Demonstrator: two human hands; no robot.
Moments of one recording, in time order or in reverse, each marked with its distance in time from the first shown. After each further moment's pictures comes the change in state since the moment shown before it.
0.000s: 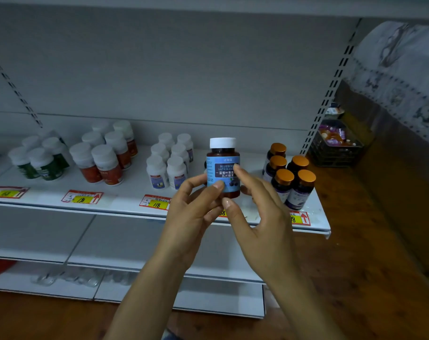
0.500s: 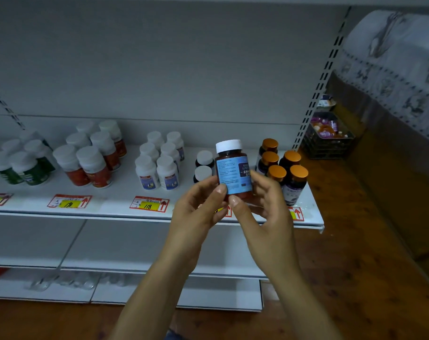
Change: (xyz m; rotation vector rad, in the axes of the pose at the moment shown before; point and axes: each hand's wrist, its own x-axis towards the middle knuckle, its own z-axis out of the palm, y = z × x) left_hand 0.004 -0.014 0.010 0.253 -0.044 -0.010; right_hand -0.002 0.010 -0.009 0.308 0.033 0.235
